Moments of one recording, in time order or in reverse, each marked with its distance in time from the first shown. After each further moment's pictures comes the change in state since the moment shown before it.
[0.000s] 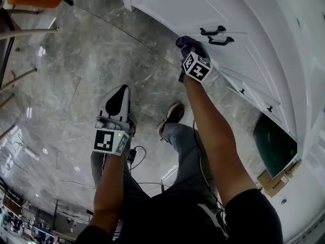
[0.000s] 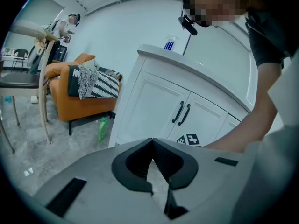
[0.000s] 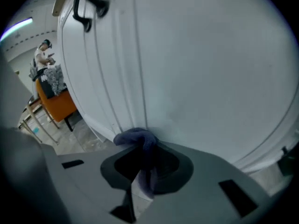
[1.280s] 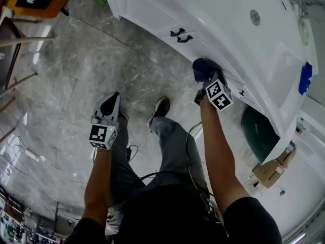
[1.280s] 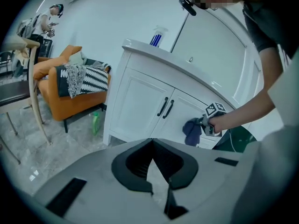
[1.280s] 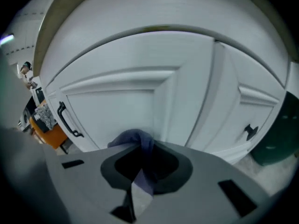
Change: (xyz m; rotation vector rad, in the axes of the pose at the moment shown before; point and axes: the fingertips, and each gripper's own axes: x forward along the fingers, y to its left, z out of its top) left arm -0.046 -0.041 0.011 0.063 0.190 -0.097; right arm -0.206 -0.149 0.097 0.156 -0.103 -0.120
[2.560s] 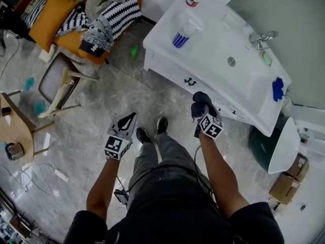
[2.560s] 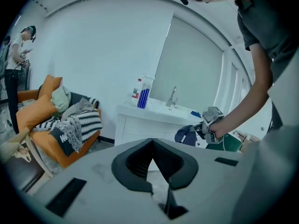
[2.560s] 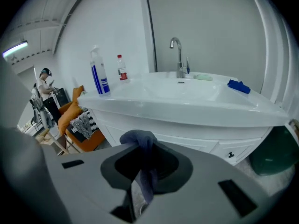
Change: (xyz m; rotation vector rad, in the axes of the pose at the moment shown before) left arm -0.167 0.018 0.256 0.222 -0.058 -0.140; right arm -0.207 0.164 0.110 -0.067 0.017 0.122
